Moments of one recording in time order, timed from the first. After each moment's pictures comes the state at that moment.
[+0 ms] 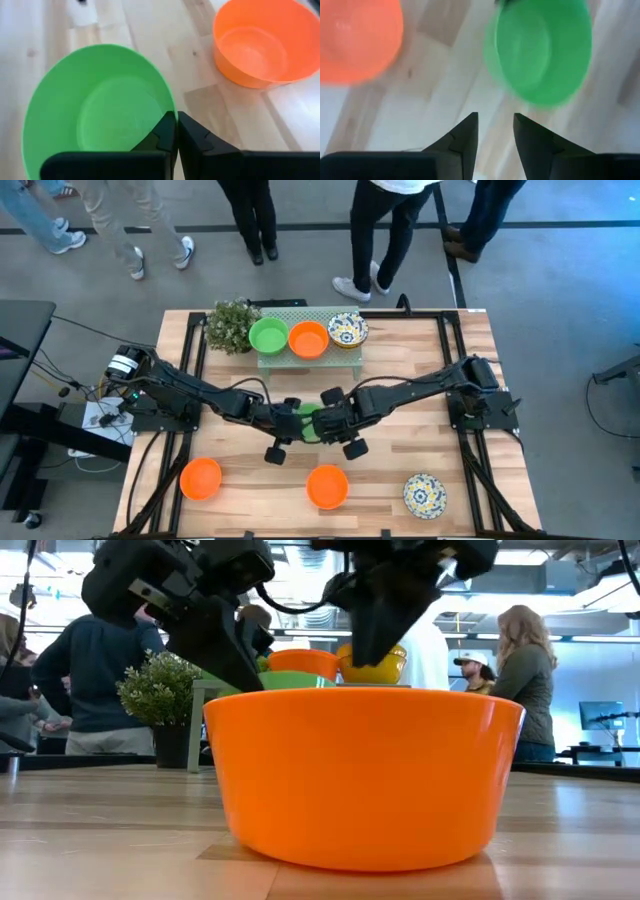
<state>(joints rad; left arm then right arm) -0.28 1.56 0.85 -0.10 -0.02 0.10 0.25 1.94 1.67 -1.01 0.14 -0.21</state>
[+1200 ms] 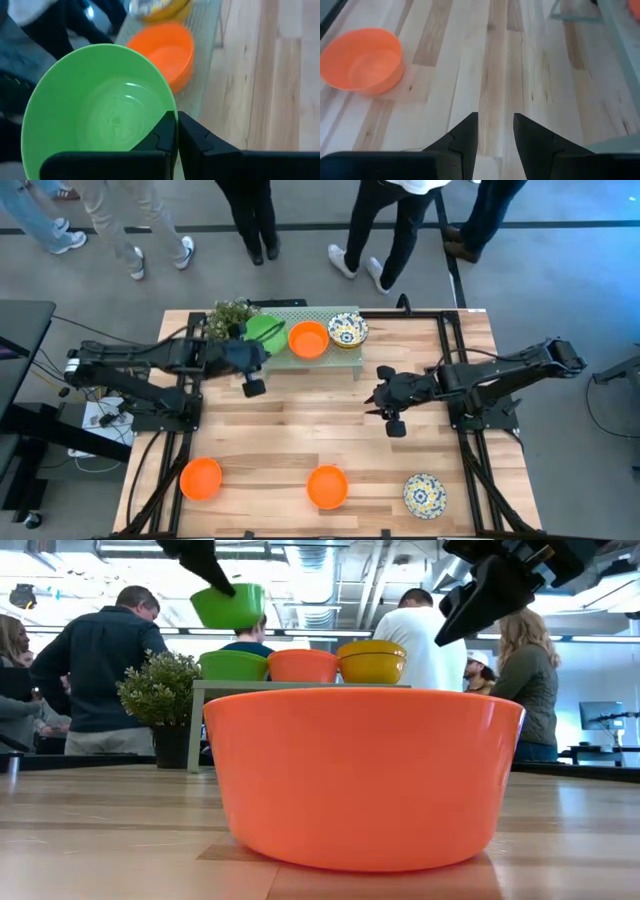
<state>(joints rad) -0.03 1.12 1.12 -0.76 -0.53 0.12 0.17 1.15 0.77 -0.37 0.10 -0.01</state>
